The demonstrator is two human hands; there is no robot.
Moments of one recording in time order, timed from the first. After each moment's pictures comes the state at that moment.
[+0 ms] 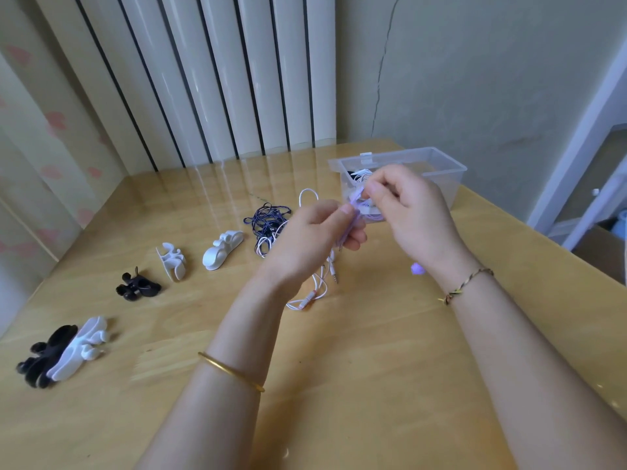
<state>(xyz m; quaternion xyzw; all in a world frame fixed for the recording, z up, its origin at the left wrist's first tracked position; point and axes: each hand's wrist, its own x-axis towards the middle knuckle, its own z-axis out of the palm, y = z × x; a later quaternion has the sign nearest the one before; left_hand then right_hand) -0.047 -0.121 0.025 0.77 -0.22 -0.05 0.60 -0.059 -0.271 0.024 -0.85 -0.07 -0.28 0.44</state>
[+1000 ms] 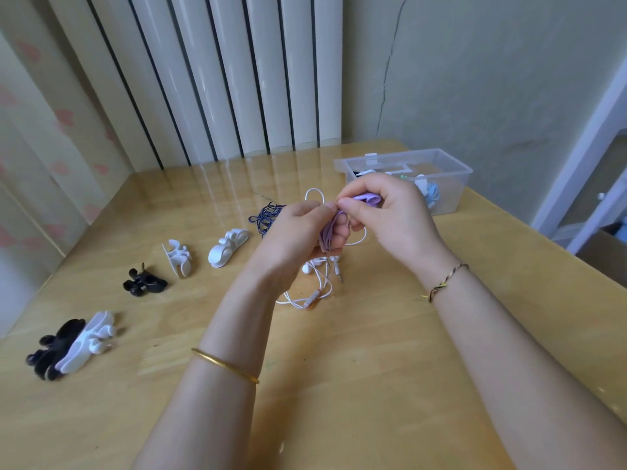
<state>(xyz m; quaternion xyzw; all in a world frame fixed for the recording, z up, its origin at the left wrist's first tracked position) -0.043 -0.110 0.030 0.71 -0.13 -0.12 0.68 -0.047 -0.250 0.021 -0.80 -0.11 -0.22 0.55</state>
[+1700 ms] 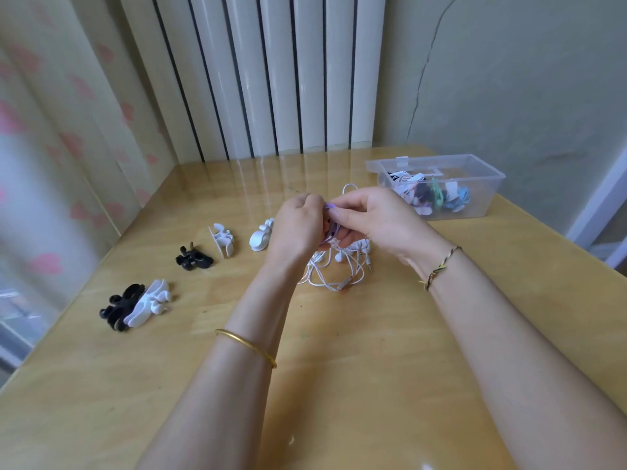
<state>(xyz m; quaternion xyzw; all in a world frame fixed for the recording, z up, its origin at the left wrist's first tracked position) -0.053 -0.077 0.029 0.77 -0.02 0.06 0.64 -0.055 -0.202 0.028 -0.81 -0.17 -0.04 0.56</state>
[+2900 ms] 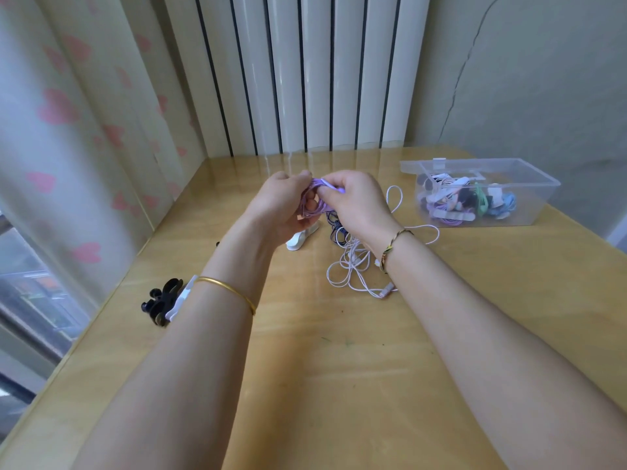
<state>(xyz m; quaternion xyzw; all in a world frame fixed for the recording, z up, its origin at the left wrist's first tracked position) -0.006 -0.004 0.046 0.66 0.04 -0.03 0.75 -0.010 -0.115 0.032 -0.84 -0.10 -0.13 0.51</state>
